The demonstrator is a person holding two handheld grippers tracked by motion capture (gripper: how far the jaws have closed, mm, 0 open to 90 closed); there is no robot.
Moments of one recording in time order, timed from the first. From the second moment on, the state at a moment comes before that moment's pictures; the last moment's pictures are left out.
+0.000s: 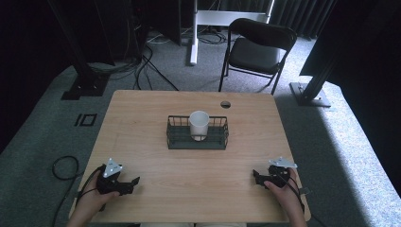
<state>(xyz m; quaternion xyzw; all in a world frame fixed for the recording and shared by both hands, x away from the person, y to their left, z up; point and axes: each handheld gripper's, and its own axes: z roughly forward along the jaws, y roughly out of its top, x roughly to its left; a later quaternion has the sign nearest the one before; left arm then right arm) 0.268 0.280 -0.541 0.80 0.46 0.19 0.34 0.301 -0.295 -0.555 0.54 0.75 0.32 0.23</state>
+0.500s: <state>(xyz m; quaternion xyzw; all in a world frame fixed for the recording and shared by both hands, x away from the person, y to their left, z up) 0.275 0.287 -0.552 0.77 0.52 0.21 0.31 0.301 -0.295 -0.555 0.54 0.75 0.32 0.23</state>
